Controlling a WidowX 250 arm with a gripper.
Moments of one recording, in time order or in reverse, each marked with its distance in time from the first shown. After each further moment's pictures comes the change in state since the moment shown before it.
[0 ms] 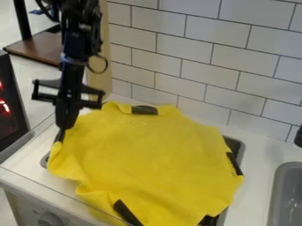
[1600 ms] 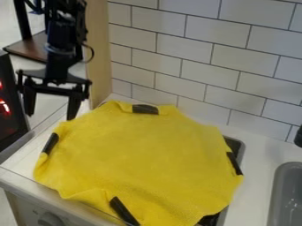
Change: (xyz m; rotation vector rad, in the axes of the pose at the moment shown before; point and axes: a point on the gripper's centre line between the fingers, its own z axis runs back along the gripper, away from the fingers) arm 0.001 0.016 0.029 -0.033 -0.078 0.043
